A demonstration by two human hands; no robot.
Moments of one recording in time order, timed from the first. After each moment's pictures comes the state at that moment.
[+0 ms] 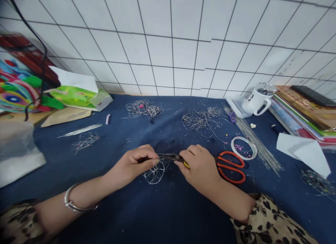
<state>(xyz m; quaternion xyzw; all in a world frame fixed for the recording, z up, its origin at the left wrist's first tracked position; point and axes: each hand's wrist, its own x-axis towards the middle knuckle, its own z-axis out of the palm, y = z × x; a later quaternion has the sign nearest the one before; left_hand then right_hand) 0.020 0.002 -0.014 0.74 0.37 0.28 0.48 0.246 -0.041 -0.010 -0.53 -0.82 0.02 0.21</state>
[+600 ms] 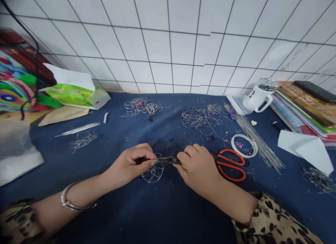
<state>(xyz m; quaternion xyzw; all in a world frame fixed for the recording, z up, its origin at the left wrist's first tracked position) 0.021 0.002 -0.013 0.78 0.37 0.28 0.43 0.244 -0.046 -0.004 -0.52 -0.84 0.01 0.13</state>
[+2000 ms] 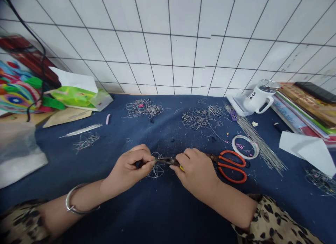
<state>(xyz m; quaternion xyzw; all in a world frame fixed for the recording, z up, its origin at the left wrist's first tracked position) 0.026 -0.007 -0.011 0.80 0.38 0.34 0.32 0.235 -0.048 -0.005 -0.54 -0.82 0.03 0.17</state>
